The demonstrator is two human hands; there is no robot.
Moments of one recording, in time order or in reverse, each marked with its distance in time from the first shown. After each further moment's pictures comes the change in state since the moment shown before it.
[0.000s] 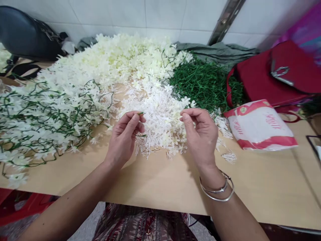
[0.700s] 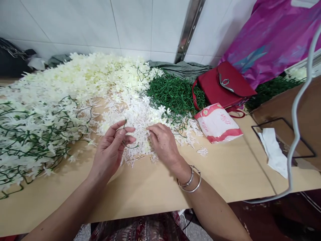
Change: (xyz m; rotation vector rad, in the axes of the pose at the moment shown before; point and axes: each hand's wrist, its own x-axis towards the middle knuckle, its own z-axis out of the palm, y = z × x) left_hand 0.000 0.000 0.003 -0.124 -0.072 -0.137; right_hand -0.007 0.011 0.008 -0.352 -0.386 -0.155
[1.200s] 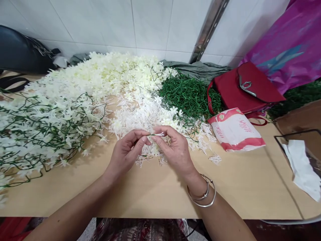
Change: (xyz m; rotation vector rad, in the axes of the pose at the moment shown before) left_hand -0.011 0.000 0.002 0.557 -0.138 0.142; right_hand -0.008 -0.020 -0.003 0.388 0.065 0.116
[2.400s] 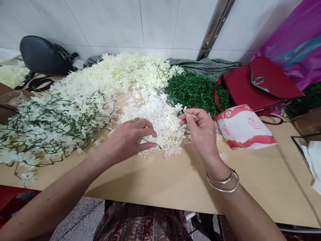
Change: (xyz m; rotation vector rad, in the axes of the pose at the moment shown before) left_hand 0.021 0.048 -0.026 1.014 -0.447 0.358; right_hand 0.030 0.035 -0.048 0.207 0.262 0.115
